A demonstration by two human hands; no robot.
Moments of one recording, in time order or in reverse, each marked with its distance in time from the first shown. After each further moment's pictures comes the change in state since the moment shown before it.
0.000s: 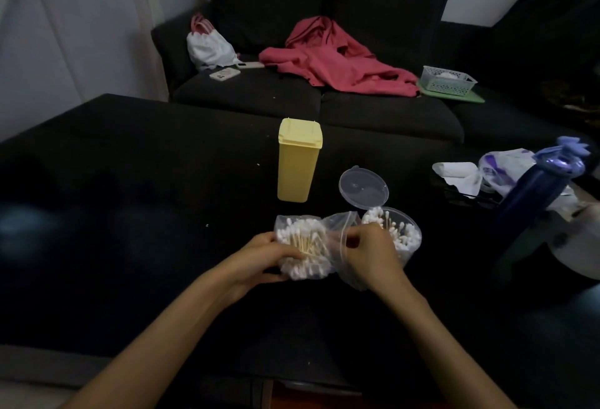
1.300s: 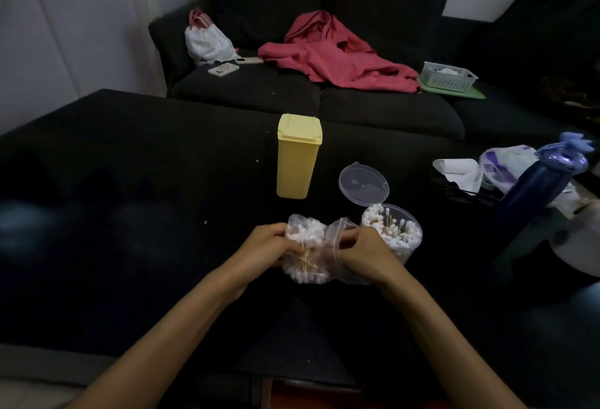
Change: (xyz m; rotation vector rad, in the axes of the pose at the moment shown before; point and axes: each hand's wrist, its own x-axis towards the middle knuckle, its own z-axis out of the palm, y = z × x) left_hand 0.006 0.001 0.007 0.175 0.078 0.170; right_hand 0.003 0.001 0.000 0.262 -0.252 0.136
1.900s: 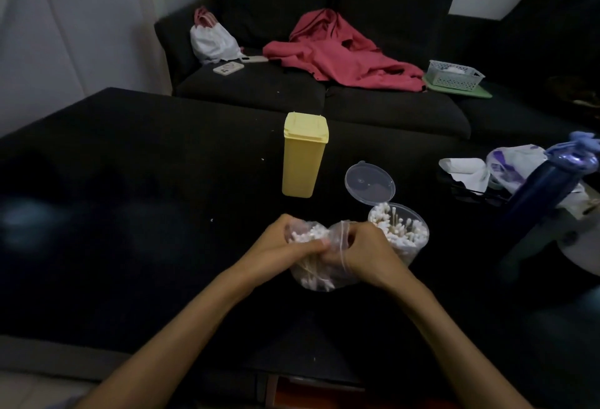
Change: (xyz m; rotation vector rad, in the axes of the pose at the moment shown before) left_hand -0.003 -0.002 0.001 0.112 -0.046 0.145; right_hand -0.005 -0.012 0.002 -0.178 0.041 -0.146
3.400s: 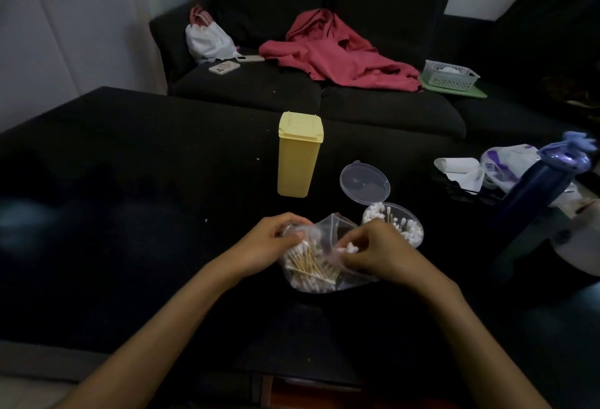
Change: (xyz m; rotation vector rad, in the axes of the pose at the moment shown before) left_hand 0.006 0.004 -0.014 0.039 -0.103 0.038; right_hand -0.002 0.011 -0.028 -0.164 -0.135 -0.070
